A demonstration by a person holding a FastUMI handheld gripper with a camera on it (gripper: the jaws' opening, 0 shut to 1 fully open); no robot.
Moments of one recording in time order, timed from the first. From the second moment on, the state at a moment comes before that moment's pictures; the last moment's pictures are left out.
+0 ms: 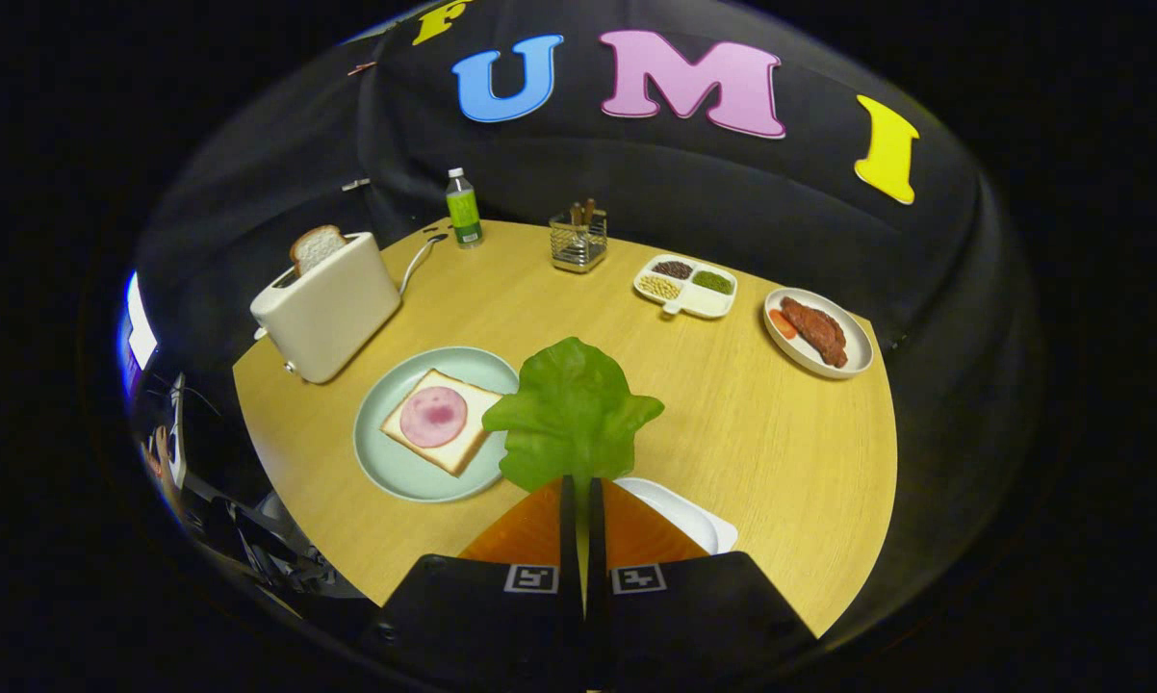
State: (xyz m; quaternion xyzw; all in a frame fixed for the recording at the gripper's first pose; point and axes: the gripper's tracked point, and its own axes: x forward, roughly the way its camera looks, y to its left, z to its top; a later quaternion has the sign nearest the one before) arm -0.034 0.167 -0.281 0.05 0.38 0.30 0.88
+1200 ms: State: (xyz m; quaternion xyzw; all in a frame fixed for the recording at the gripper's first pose) arm -0.024 0.335 -0.280 -0.01 0.39 0.37 0.85
